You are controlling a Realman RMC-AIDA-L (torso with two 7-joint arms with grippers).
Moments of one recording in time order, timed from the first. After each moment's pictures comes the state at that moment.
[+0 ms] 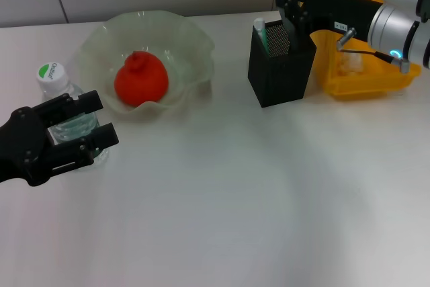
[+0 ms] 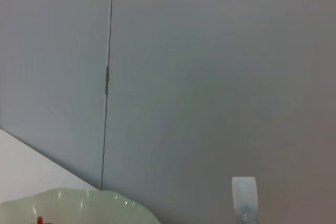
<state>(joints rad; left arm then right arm) -0.31 -2.06 0.81 0.78 1.60 1.83 -1.48 0.61 2.07 -0.95 -0.62 -1.52 -0.91 1.12</state>
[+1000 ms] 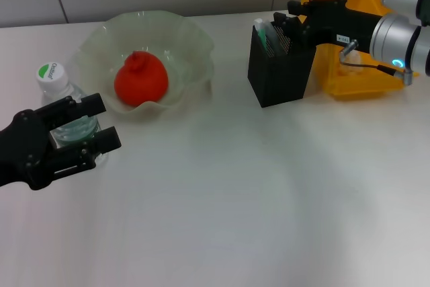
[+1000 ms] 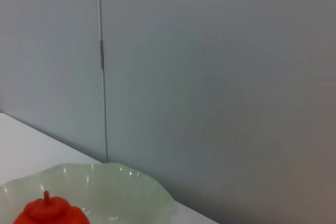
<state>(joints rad) -0.30 -2.06 0.82 0.78 1.60 1.84 -1.48 0.60 2.07 -0.96 -0.62 -1.61 -0.90 1.25</state>
